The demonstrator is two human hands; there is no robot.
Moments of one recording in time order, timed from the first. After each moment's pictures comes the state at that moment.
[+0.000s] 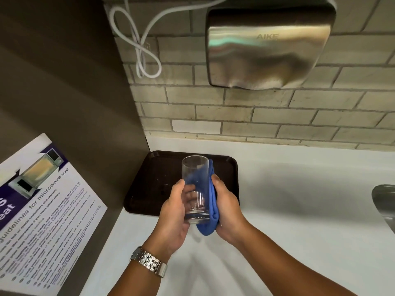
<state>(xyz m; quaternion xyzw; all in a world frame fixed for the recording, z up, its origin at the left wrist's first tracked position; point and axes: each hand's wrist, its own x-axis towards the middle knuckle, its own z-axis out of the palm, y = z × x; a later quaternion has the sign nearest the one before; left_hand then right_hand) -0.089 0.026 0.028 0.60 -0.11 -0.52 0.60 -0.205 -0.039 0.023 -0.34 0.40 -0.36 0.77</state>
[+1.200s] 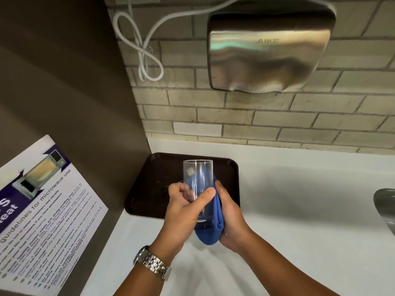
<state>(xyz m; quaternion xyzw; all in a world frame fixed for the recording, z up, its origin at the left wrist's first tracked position) -0.104 0.031 0.042 0.66 -0.28 -0.41 0.56 -0.216 -0.035 0.013 -0.33 0.37 -0.31 0.81</state>
